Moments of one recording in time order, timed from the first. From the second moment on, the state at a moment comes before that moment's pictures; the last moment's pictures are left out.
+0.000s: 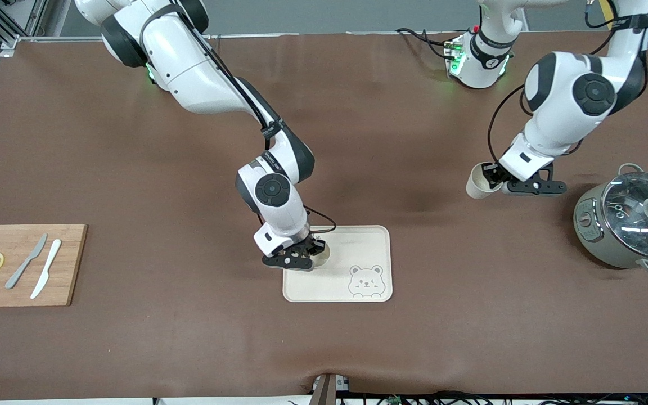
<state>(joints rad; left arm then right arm) -0.03 -0.04 -0.17 -2.36 -0.06 2.39 -0.10 0.62 0.93 0.00 -1.24 0.00 2.39 0.76</state>
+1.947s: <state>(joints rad) 0.12 0.16 -0.17 -2.55 -0.19 2.75 0.22 0.04 0.26 -0.03 -1.55 0.10 1.75 -0.27</state>
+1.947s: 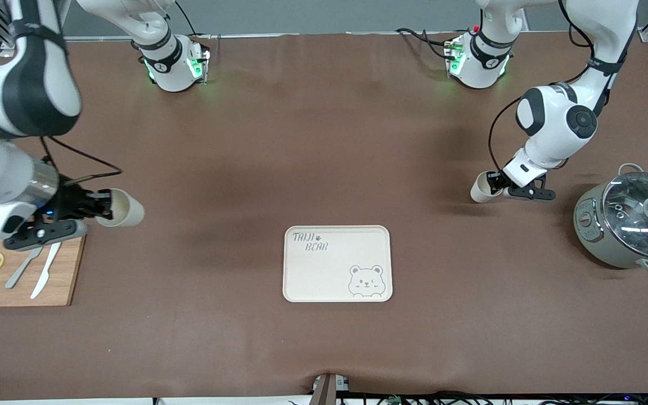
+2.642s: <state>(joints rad) 0.12 0.19 -0.17 -2.54 -0.19 2.78 0.23 -0.03 0.35 -0.02 -1.77 0.14 2.07 -0.45</state>
